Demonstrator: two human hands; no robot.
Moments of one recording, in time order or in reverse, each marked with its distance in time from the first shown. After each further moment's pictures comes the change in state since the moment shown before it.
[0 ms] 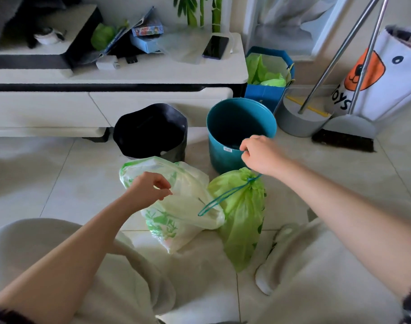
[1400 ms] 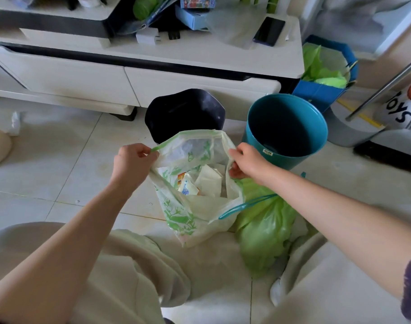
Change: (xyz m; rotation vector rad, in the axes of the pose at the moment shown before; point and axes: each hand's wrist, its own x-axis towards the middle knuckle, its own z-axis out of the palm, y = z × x) left_hand 0.015 -0.044 -0.067 -0.297 0.475 -0.203; right_hand 0.060 -0.106 0.069 1.007 -0.310 0.323
